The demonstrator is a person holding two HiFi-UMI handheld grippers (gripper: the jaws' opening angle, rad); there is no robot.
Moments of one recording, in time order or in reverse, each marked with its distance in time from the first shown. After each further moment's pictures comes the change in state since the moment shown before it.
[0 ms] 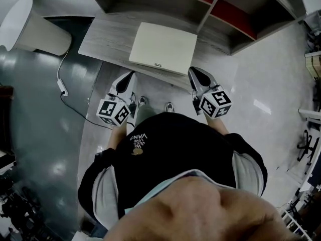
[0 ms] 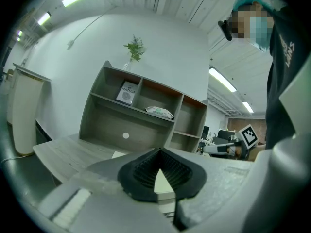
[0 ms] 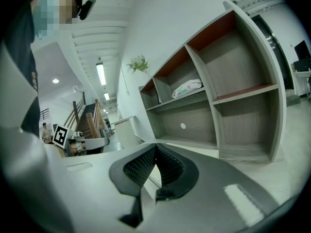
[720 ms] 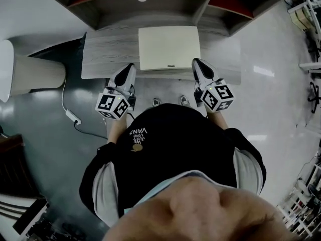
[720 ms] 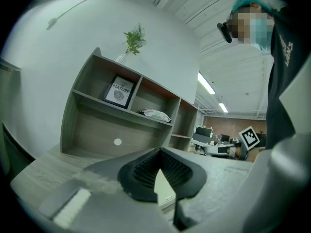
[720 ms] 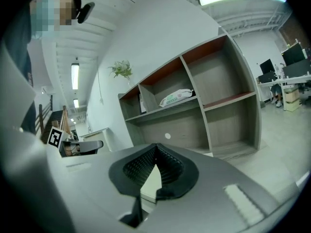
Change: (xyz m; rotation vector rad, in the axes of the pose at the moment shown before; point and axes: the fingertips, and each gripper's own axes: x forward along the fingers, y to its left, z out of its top) left arm 0.028 0.091 0.053 0.062 0.057 -0.304; right arm 0.040 0.038 0.014 0.082 -0.176 -0.357
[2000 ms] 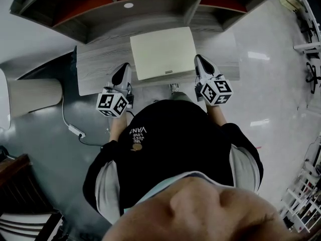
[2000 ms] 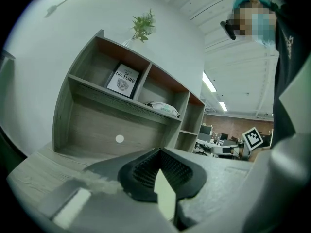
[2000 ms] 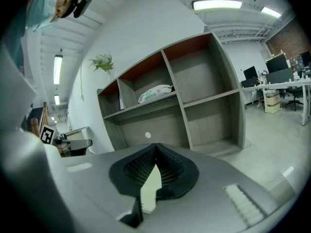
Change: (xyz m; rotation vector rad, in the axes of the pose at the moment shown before) left arm 0.051 0.051 -0.015 -0.019 0.039 -0.017; right arm 0.022 -0.062 -0.012 0.022 -0.010 -0.195
